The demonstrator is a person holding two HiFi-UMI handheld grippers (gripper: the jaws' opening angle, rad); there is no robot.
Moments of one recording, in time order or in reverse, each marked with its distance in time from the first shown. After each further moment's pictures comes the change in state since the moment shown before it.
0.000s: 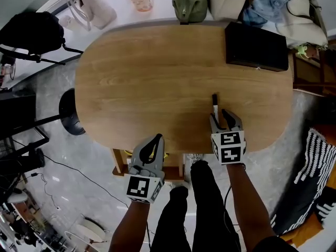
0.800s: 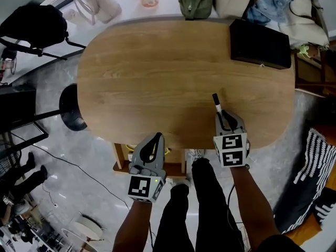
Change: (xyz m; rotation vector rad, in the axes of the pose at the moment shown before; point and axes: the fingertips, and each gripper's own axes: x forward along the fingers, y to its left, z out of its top) left arm -0.018 0.004 -0.010 -0.033 -0.026 0.048; right arm -0.020 0.011 0.000 -0.093 -0.009 -0.016
